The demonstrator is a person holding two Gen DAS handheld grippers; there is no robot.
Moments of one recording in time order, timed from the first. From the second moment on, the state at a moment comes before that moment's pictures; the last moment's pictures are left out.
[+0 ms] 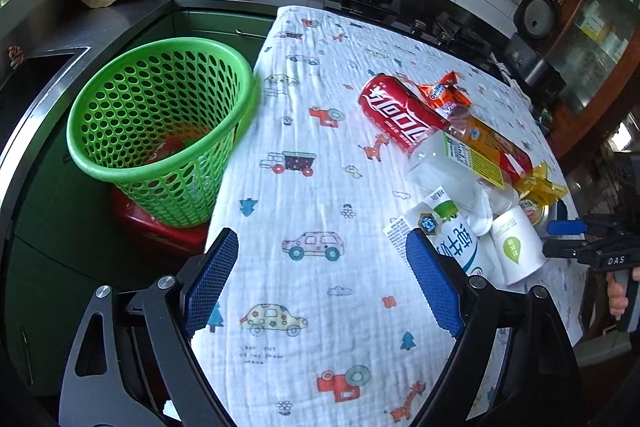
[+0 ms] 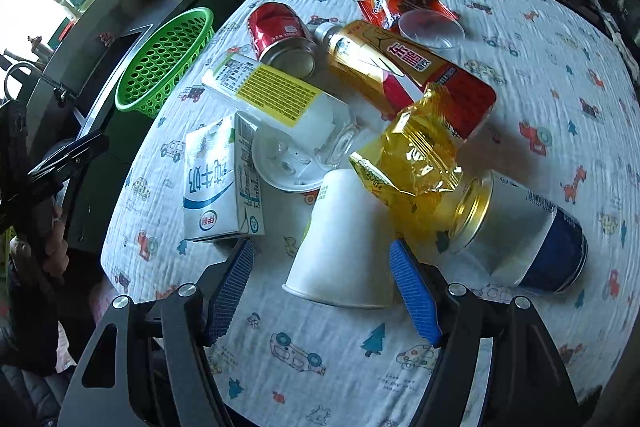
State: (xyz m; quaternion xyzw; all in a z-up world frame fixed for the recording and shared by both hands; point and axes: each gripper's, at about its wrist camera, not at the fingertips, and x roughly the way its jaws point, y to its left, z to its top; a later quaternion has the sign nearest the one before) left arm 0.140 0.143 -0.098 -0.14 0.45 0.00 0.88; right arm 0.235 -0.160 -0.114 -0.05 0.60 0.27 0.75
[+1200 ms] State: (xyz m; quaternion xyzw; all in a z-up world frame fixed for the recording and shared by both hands) left arm 0.221 0.025 -0.159 -0.19 0.58 0.02 0.79; right arm 0.186 -0.219 -0.124 0.06 0.59 0.26 0.76
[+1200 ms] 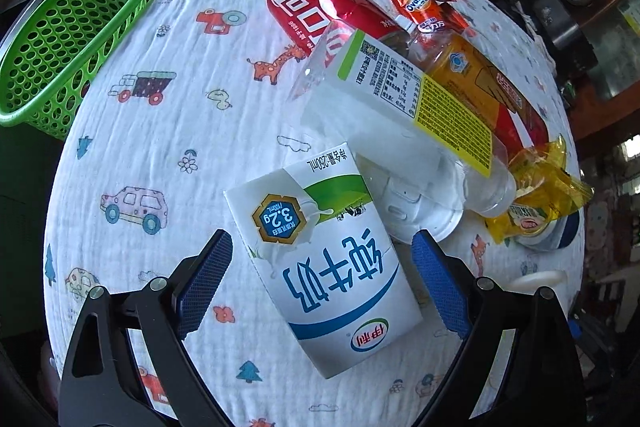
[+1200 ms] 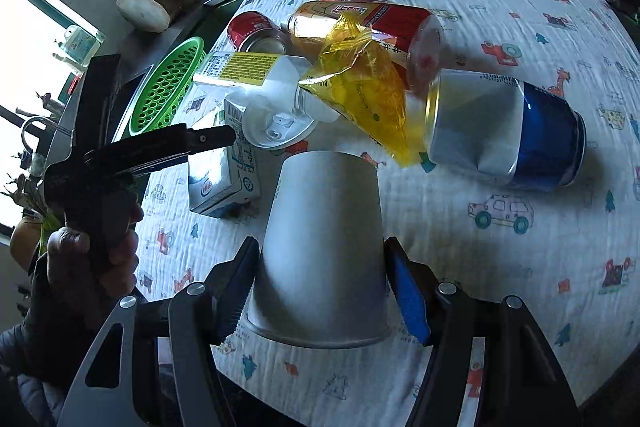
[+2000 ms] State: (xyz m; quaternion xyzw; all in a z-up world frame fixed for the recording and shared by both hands) left arm 0.192 0.078 -0.132 -0.21 0.54 0.00 0.81; right arm 0.190 -0.175 -0.117 0.04 0.59 0.30 0.75
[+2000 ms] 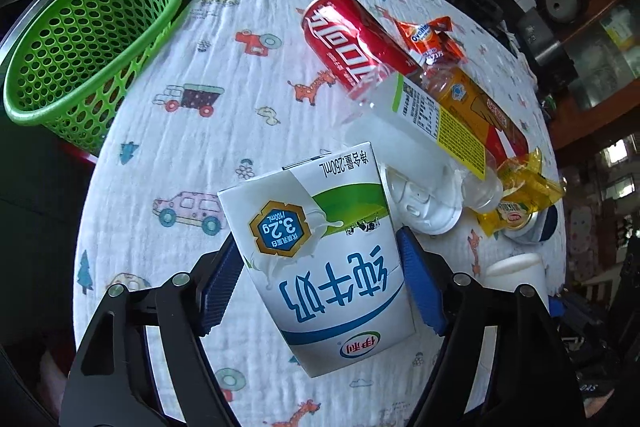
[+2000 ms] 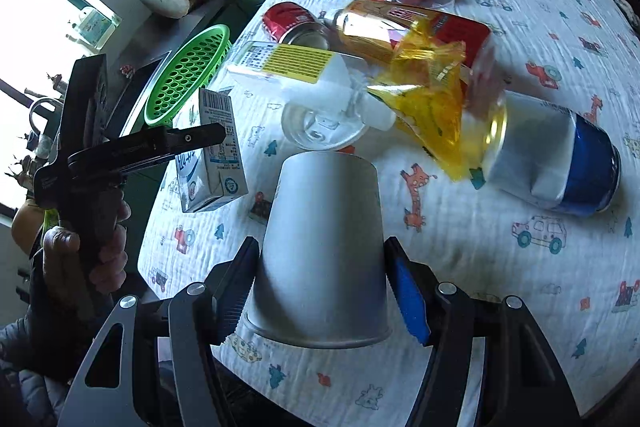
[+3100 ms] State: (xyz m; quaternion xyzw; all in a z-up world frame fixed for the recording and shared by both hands) left arm 0.281 0.387 -0.146 -0.22 0.51 0.15 0.82; right arm 0.302 0.099 -0.075 0.02 0.55 0.39 0.73
